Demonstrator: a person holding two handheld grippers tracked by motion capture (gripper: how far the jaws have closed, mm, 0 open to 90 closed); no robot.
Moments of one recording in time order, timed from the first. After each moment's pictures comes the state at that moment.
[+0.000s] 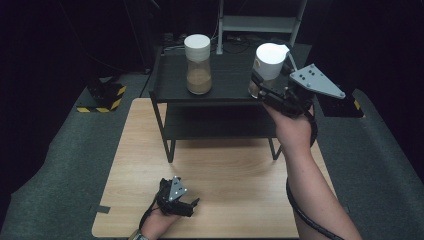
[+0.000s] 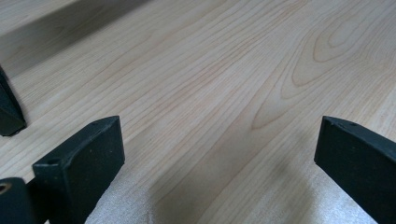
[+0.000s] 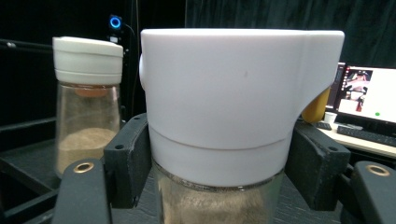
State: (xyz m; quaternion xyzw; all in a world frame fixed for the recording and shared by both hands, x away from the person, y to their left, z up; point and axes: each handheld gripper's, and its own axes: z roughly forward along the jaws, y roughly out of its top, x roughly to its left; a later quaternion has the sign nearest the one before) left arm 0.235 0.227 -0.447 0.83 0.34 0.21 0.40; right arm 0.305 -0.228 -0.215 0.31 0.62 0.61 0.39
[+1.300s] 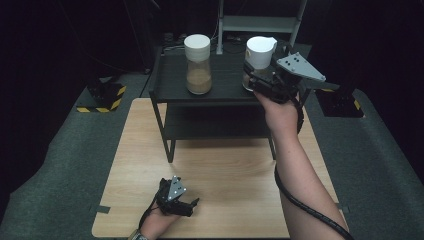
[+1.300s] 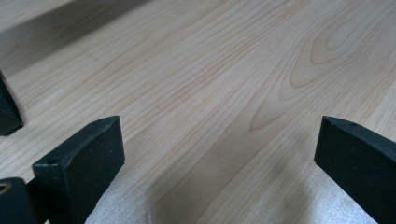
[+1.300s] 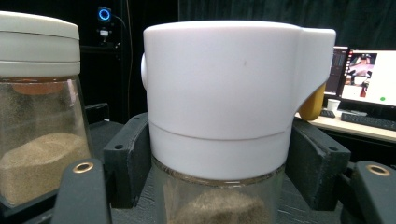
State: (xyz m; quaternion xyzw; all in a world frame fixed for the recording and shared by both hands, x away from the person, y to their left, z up) left arm 0.236 0.230 -0.447 0.82 0.34 0.20 0.40; right arm 0.348 -0.213 -0.219 0.33 0.62 0.60 0.38
